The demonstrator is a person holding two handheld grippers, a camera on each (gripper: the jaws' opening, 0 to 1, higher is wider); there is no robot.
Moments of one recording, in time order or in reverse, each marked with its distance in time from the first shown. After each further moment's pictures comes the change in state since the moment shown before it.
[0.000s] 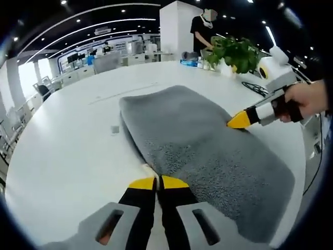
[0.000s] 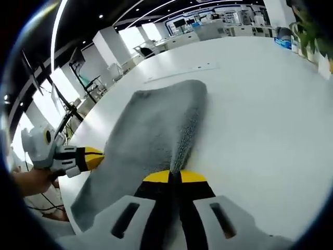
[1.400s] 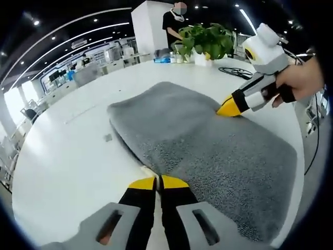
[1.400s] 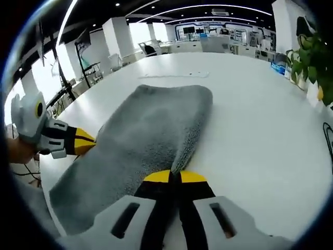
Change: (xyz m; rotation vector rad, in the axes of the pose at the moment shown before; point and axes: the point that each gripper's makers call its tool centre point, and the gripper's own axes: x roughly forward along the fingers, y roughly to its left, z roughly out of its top) left arm 0.001 -0.049 0.006 0.176 0.022 -0.061; right arm -0.033 -0.017 -0.017 -0.246 -0.019 -0.148
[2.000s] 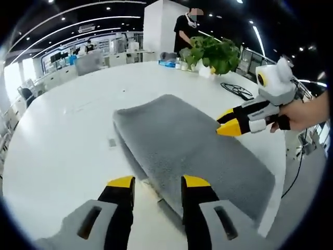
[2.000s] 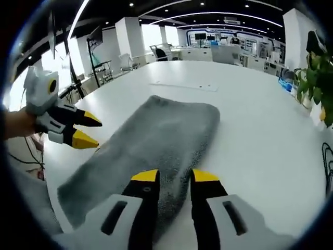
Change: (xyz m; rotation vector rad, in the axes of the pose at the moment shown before) left arm -0.028 0.007 0.030 -0.121 -0.030 -0.077; right arm -0.022 0.008 0.022 -0.077 -0.063 0.087
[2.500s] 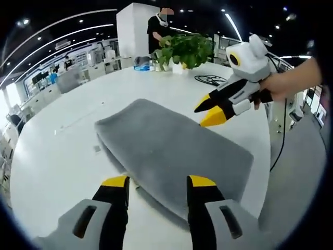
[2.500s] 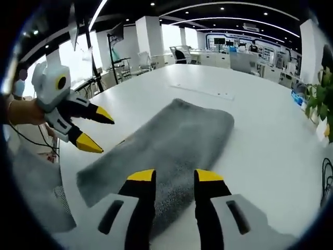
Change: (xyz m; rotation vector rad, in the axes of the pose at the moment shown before) left arm -0.033 -0.042 -0.013 0.159 0.003 -0.087; right arm -0.033 0.026 -0.007 -0.093 -0.001 0.109
